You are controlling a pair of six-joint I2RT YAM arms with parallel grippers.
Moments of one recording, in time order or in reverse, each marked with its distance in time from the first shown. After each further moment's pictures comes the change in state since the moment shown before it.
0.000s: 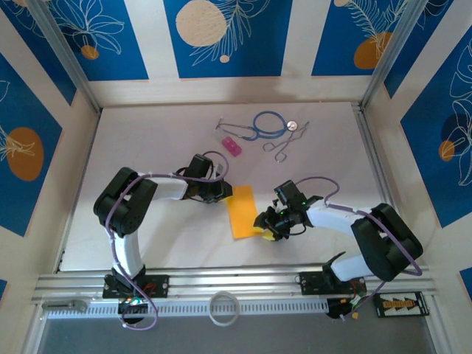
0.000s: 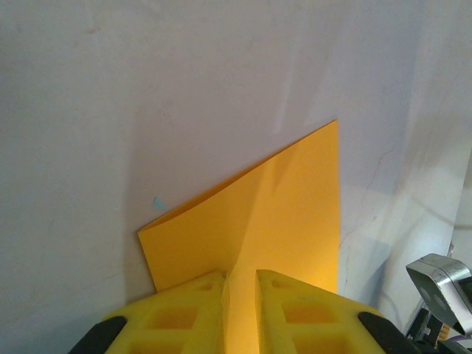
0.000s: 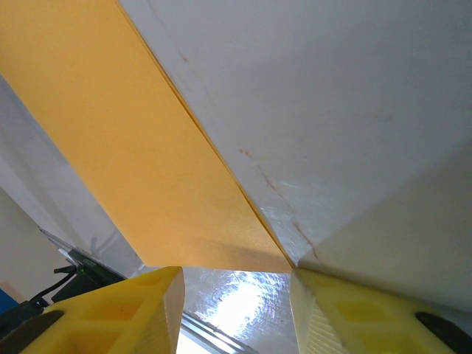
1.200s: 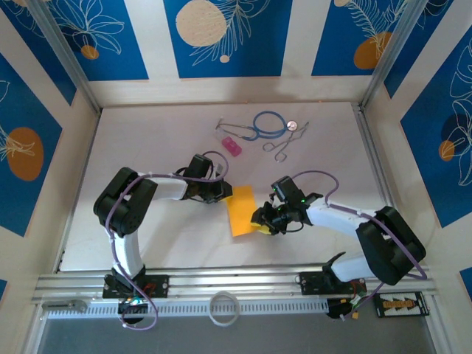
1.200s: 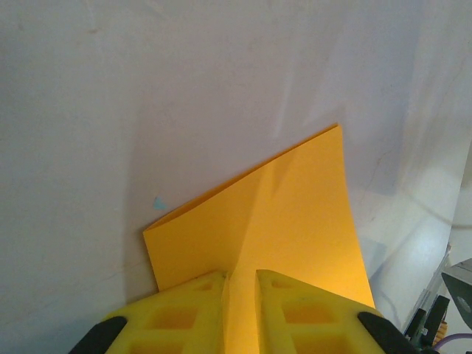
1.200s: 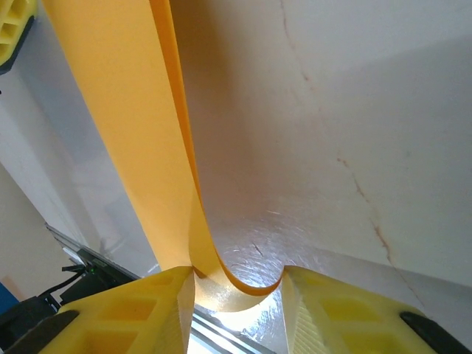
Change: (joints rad) left arm 0.001 0.000 -0.003 0.007 0.004 -0.008; right arm 0.029 -0.036 0.054 -0.021 0.046 -0.016
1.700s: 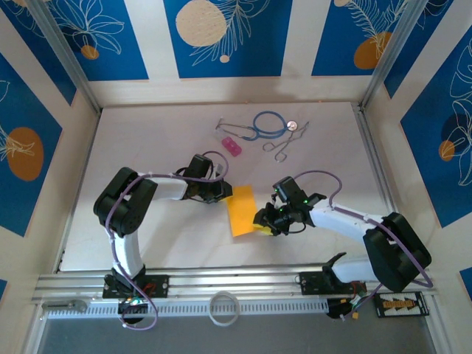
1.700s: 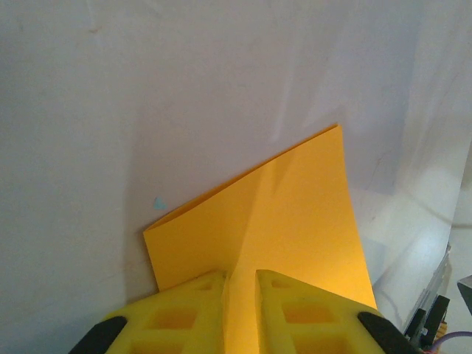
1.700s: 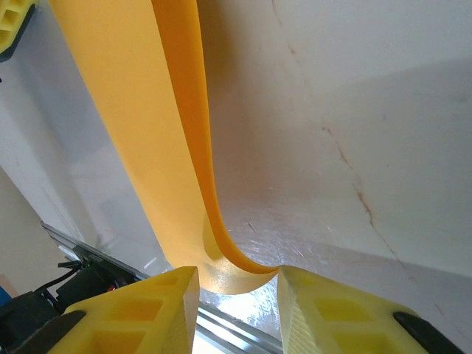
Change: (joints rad) left arm 0.000 0.000 0.000 0.000 0.000 0.000; right arm 0.005 -0.056 0.002 -0.064 0.012 -0.003
